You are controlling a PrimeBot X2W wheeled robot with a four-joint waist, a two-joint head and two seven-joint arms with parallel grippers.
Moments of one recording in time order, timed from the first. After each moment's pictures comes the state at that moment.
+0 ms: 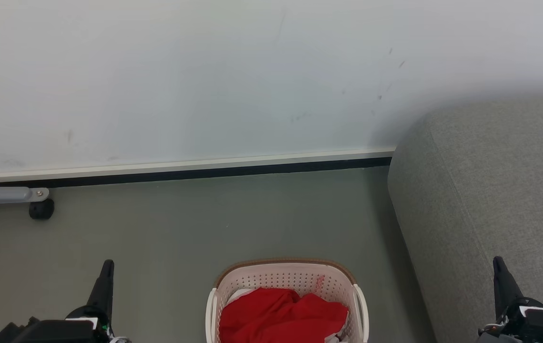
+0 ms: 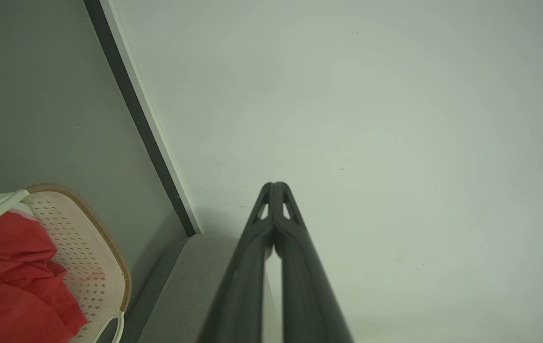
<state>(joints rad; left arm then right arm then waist) -0.08 0.04 0.09 0.30 -1.60 -0.12 0.11 -0.09 -0.04 -0.13 0.30 1.60 0.12 0.11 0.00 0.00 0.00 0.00</state>
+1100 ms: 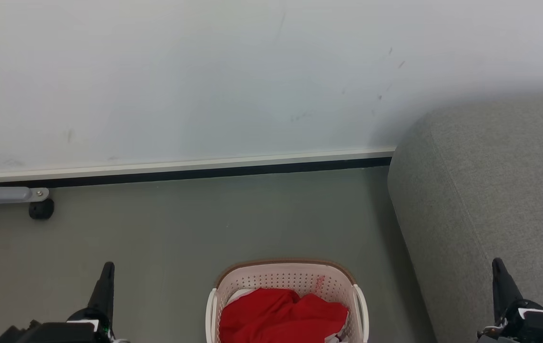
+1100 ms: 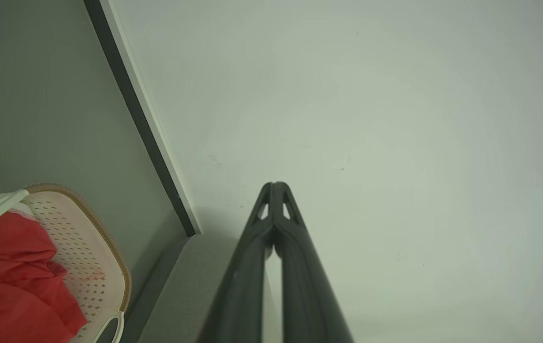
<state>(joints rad) -0.08 0.04 0.09 0.30 -1.60 -0.12 0.11 -0.09 -0.04 -0.13 0.30 1.60 0.12 0.11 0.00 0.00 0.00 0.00</state>
